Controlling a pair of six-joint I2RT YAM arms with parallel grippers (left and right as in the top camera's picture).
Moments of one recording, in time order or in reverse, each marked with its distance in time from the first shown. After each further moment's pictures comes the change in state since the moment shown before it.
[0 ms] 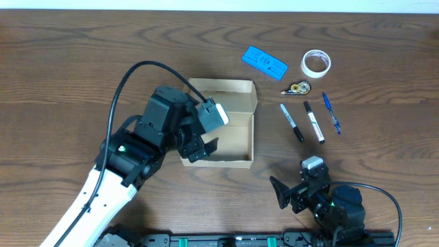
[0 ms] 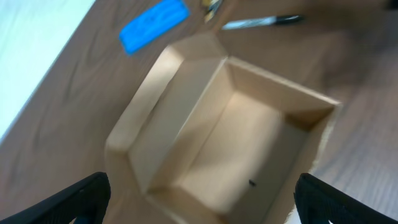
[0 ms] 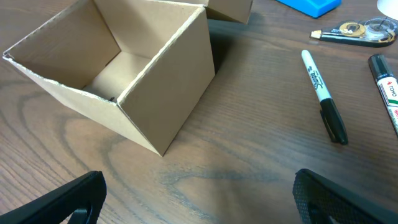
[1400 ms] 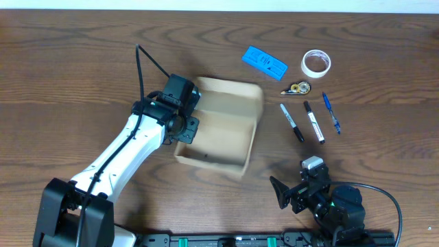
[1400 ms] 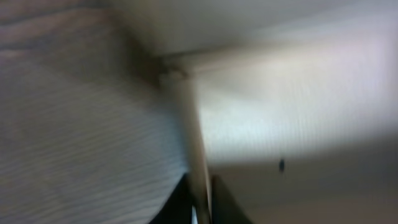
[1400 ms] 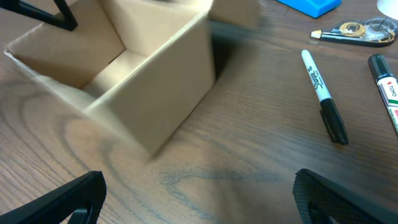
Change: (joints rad) left arm 0.129 0.414 -0.001 -0.063 -0.144 -0.590; right arm 0.000 0.000 0.000 0.000 0.000 0.000
